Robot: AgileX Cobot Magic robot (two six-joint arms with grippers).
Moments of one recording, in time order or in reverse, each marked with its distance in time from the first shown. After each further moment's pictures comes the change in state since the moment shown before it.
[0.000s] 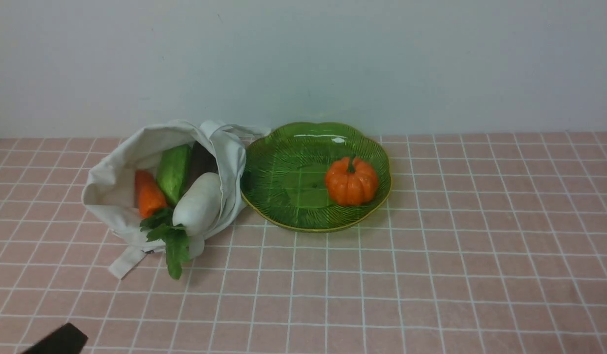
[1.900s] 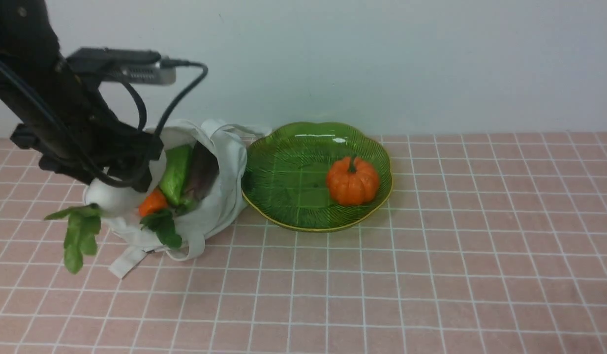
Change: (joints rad) right arm 0.000 0.000 0.000 0.000 0.000 0.000; left arm -0.118 1.529 -1.283 0.796 0.693 0.130
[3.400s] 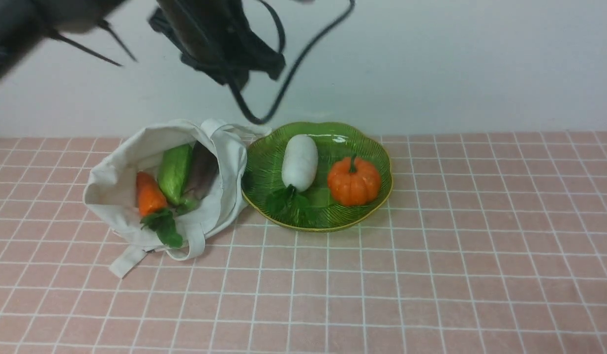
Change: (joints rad) right arm 0.000 0.000 0.000 0.000 0.000 0.000; left arm -0.285 0.262 -0.594 0.228 0.098 0.003
